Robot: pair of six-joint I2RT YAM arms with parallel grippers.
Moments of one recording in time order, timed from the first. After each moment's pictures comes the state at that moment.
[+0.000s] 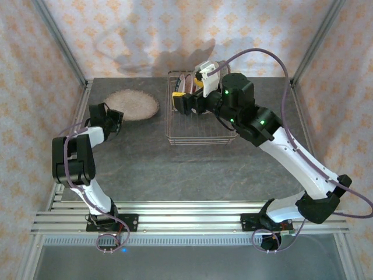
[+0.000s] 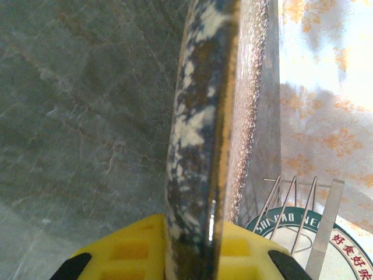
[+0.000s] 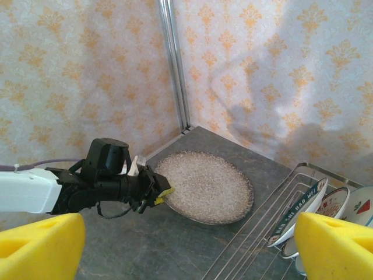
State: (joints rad) left arm 0.22 1.76 0.94 0.17 0.32 -1.22; right arm 0.80 1.37 1.66 -0.46 -0.03 0.10
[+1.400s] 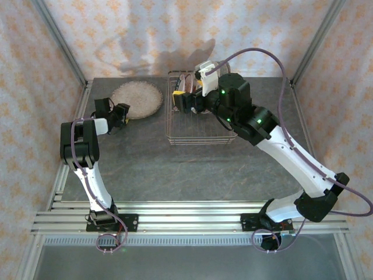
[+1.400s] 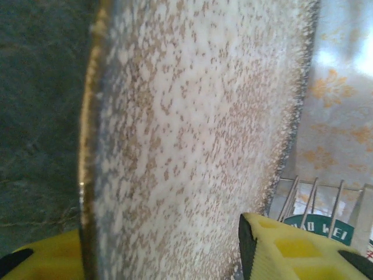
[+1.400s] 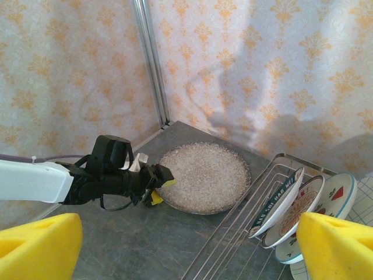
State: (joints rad) left arm 0.22 2.00 1.14 0.14 0.42 -1.18; right arm 0.80 1.39 1.66 -0.47 0.05 0.10
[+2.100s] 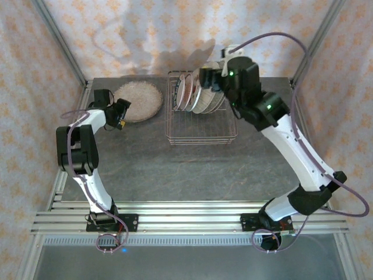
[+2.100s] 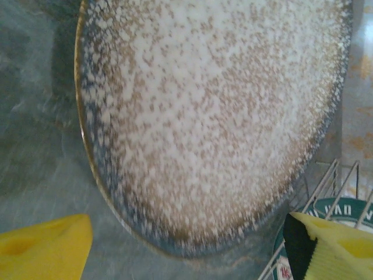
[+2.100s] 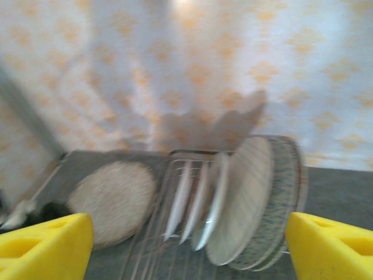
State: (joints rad) left arm 0.18 1.88 1.28 -0.33 0.30 -1.07; right arm 0.64 1.49 1.90 -0.73 0.38 0.30
